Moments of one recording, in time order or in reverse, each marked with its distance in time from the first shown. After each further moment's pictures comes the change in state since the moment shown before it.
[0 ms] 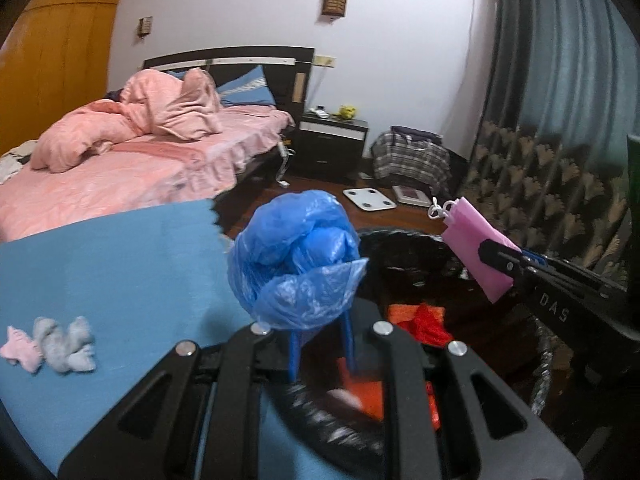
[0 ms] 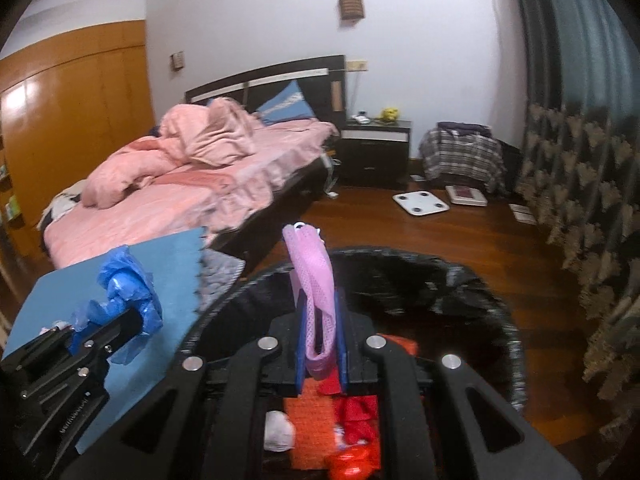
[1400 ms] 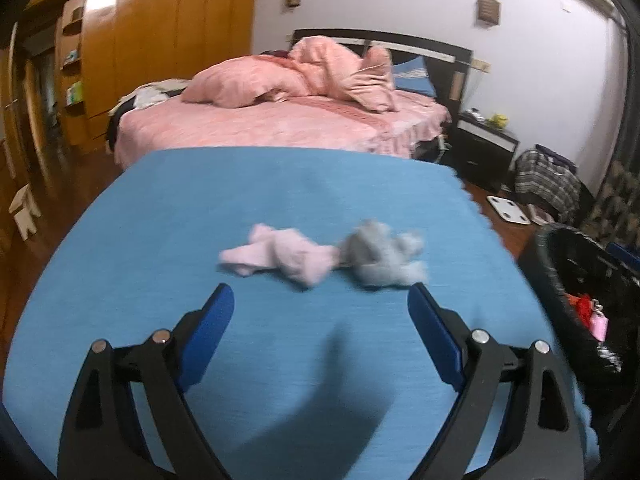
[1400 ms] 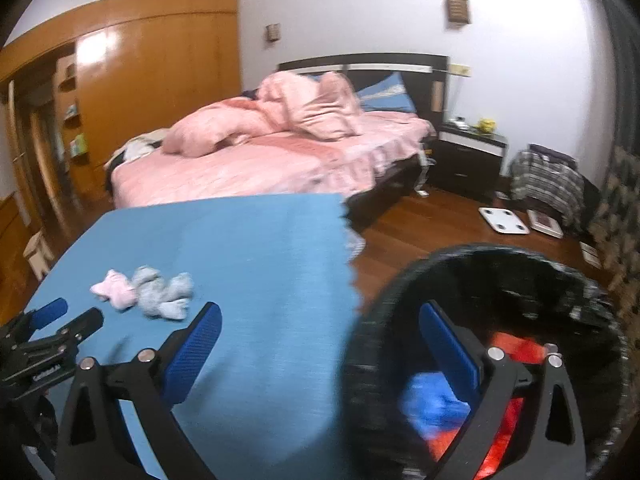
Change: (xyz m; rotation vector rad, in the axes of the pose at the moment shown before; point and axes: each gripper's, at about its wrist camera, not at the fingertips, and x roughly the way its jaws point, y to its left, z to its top) left arm -0.109 0.225 -0.072 -0.258 0.059 0.474; right arm 0.002 0.175 -0.046 -0.241 0.044 0.279
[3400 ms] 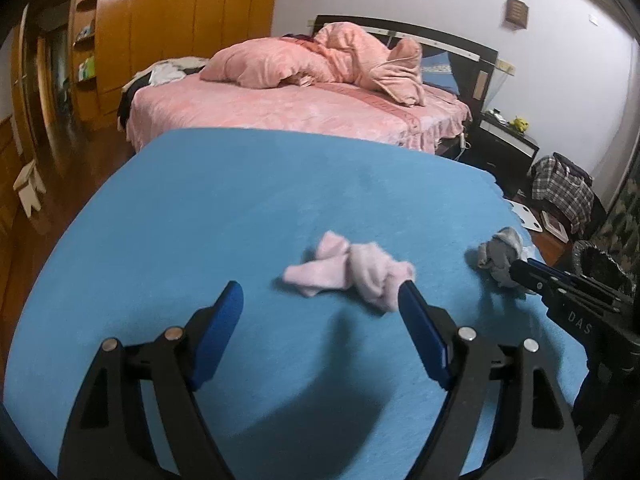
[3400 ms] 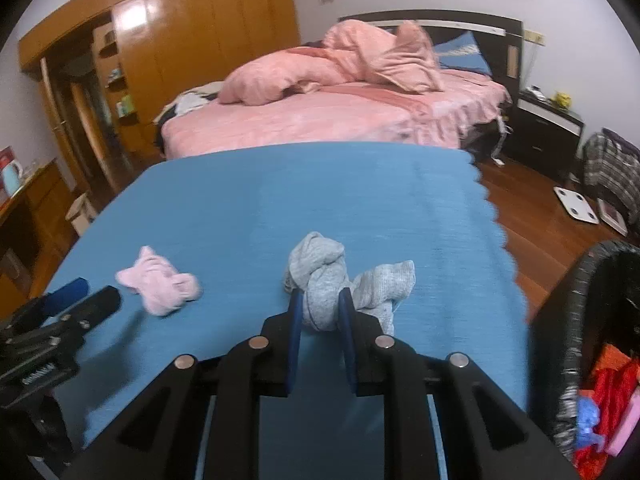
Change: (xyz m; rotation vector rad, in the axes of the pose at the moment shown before) left arm 0.033 0.053 0.019 -0.054 0.041 0.010; right arm 0.096 0.095 0.002 -0.046 0.170 0.188
